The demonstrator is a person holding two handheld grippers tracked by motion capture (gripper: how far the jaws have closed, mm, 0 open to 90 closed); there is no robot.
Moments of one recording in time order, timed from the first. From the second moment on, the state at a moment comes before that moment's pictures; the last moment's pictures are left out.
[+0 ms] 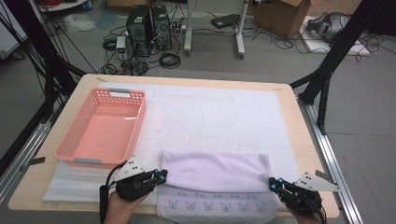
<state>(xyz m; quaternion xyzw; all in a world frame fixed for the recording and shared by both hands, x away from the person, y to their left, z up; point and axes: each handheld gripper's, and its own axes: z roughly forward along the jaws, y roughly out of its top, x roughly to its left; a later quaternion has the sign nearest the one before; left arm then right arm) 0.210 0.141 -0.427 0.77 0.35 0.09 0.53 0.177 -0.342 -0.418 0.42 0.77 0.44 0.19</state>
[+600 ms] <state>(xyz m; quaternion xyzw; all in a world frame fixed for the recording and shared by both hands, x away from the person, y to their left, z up) 0.234 0.142 -0.430 0.74 0.39 0.12 0.54 0.188 -0.357 -0.424 0.47 0.74 0.44 0.20</state>
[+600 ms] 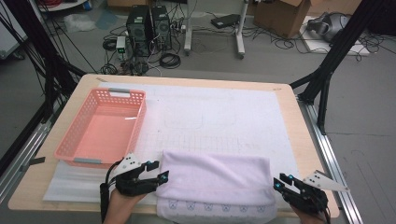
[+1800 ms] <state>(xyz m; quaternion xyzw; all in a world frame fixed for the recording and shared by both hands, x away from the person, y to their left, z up) 0.264 0.118 -0.452 0.78 0.43 0.15 0.42 0.233 -0.341 -0.449 0.47 0.78 0.38 0.15</state>
